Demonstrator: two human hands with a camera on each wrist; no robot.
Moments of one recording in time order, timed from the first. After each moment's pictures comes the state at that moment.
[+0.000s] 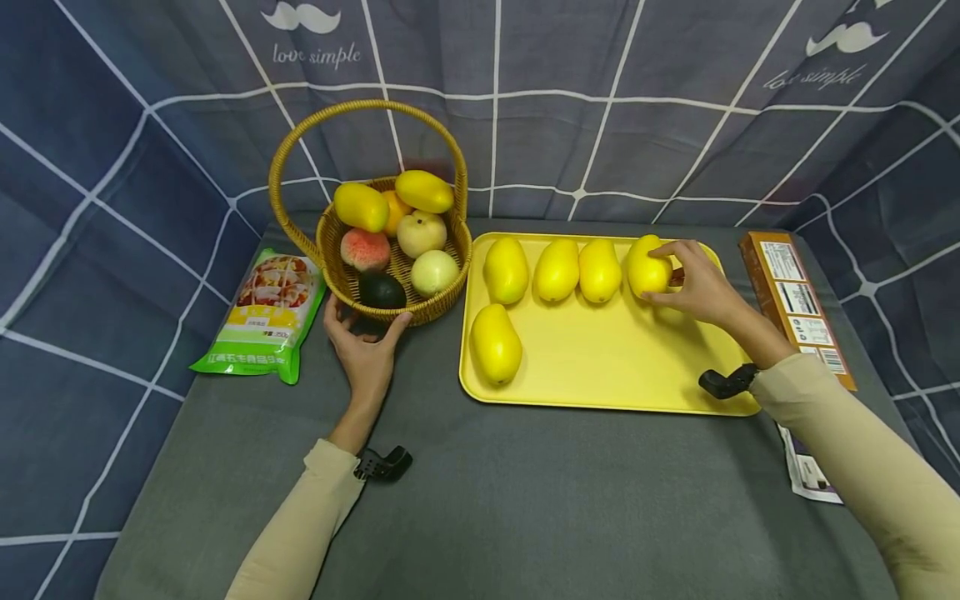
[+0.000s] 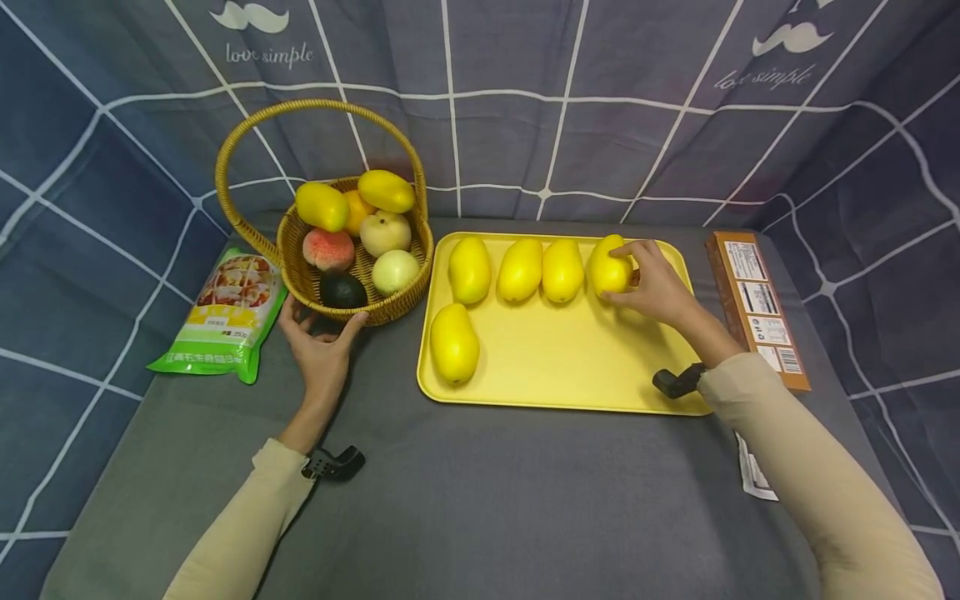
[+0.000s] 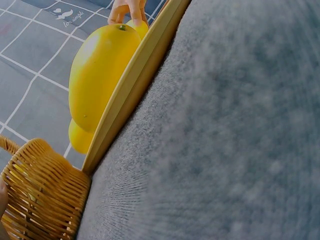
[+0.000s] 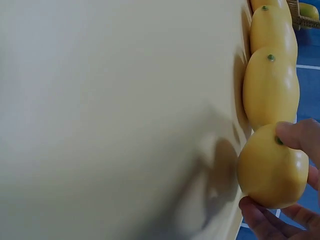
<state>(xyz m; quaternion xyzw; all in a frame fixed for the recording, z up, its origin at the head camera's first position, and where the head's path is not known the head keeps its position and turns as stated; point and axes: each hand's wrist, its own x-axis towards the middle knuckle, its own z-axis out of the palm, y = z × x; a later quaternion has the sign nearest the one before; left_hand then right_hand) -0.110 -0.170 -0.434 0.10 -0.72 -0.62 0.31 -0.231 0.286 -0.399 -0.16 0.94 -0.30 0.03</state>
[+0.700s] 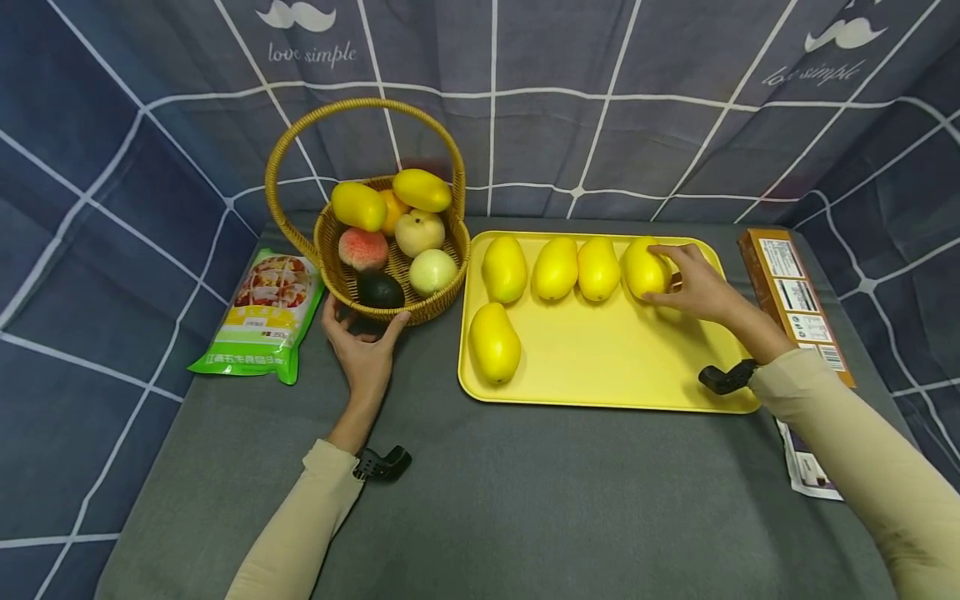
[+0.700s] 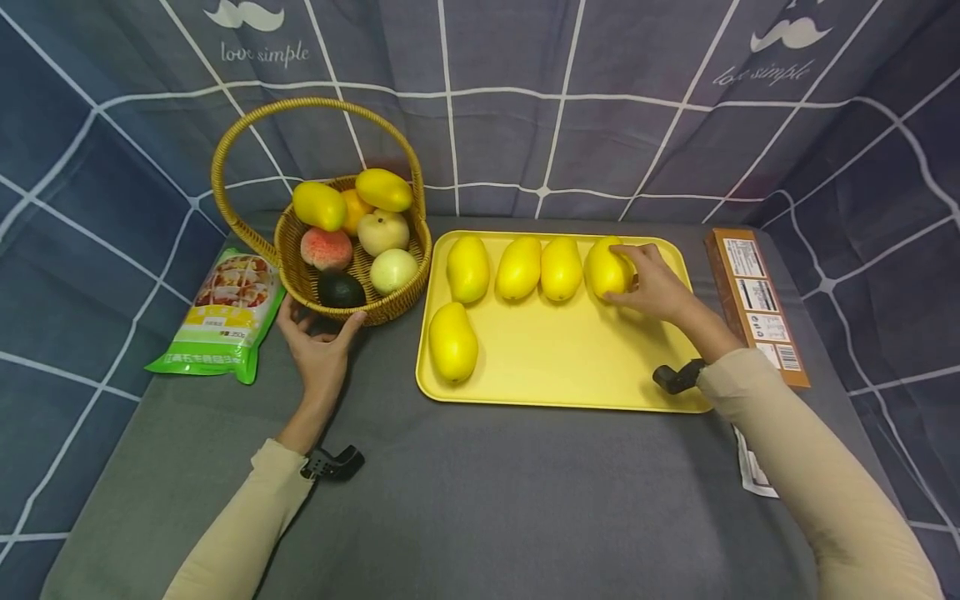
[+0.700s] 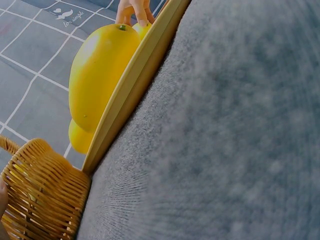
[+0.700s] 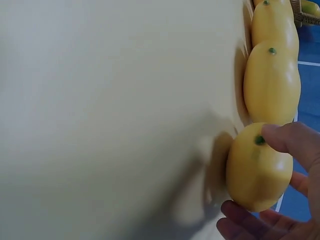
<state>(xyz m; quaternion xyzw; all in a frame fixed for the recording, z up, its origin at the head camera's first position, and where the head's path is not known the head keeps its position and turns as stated) -0.109 -0.168 -0.430 0.12 -0.72 -0.62 0.30 -0.231 0.289 -0.397 -0.16 0.94 -0.29 0.09</state>
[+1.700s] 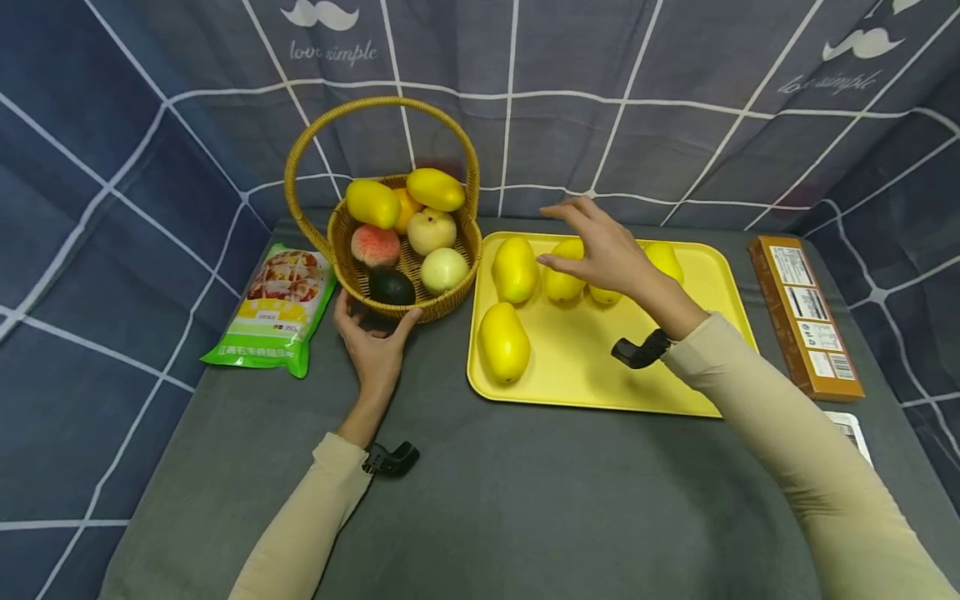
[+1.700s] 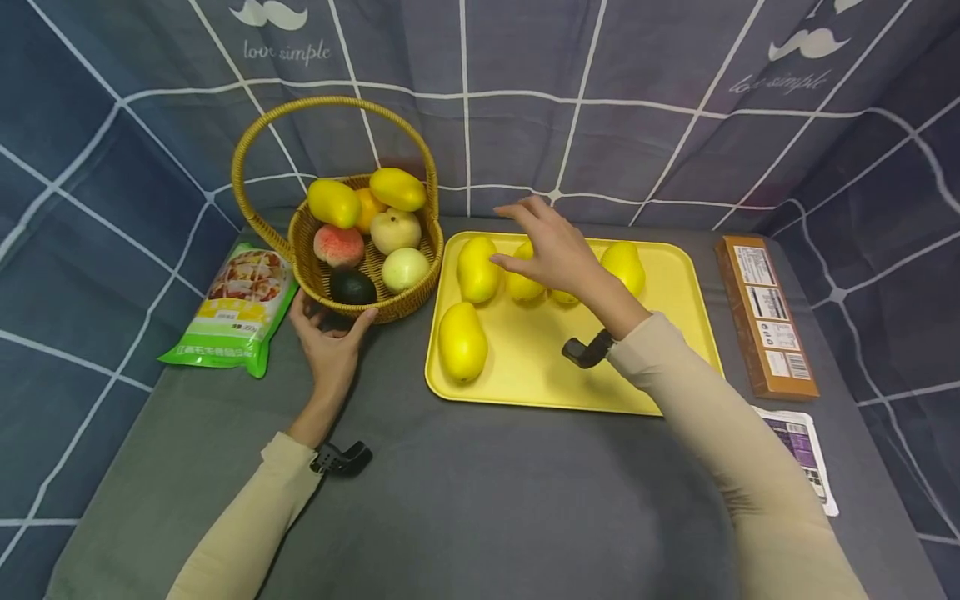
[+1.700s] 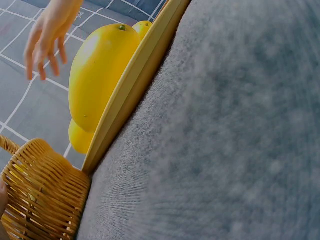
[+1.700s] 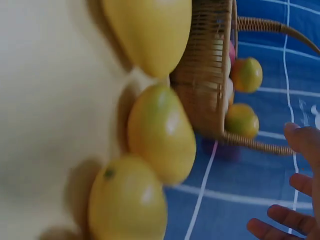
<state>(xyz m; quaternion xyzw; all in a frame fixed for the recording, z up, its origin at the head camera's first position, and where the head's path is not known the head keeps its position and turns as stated) -0.108 -0.170 -0.429 0.12 -0.72 -0.61 0.31 -0.236 0.131 -0.331 -0.32 0.92 -0.24 -0.04</state>
